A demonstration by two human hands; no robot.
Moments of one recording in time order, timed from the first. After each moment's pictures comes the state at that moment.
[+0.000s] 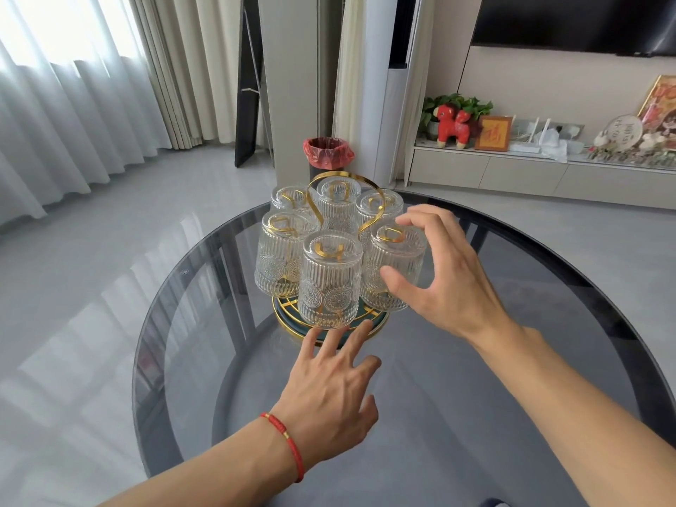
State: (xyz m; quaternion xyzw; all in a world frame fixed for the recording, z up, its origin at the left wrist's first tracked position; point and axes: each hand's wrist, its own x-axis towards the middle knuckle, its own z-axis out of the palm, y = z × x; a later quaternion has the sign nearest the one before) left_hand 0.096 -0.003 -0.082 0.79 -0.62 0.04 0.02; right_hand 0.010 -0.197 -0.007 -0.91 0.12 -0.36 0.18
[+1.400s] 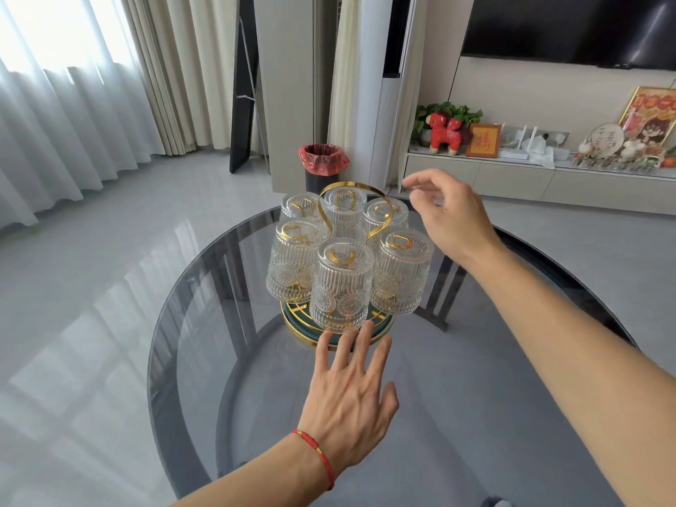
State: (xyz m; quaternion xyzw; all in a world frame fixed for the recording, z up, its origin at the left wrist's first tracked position) left_hand 0.086 -0.008 -0.108 0.81 -0.57 0.08 0.12; right_hand 0.057 -0.223 0.050 -0.86 0.26 -0.35 0.28
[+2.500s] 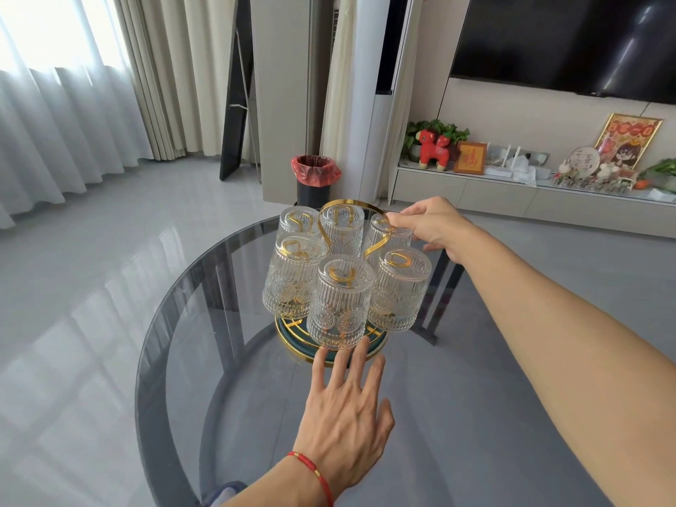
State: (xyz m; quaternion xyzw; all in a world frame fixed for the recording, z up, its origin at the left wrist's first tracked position) left_hand 0.087 -0.011 -0.115 0.81 -0.57 0.10 0.14; right_hand 0.097 -0.267 0.054 -0.80 0.41 -0.19 0.39
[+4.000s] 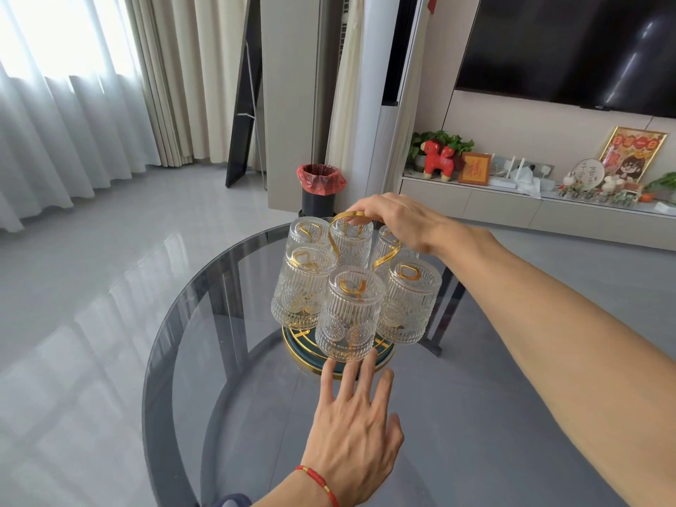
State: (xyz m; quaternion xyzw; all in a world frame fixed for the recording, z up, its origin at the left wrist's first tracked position) left_hand 0.088 -0.012 -0.112 0.81 -0.57 0.10 0.14; right_hand 0.123 -0.214 0.095 -0.94 0.16 -0.09 0.29
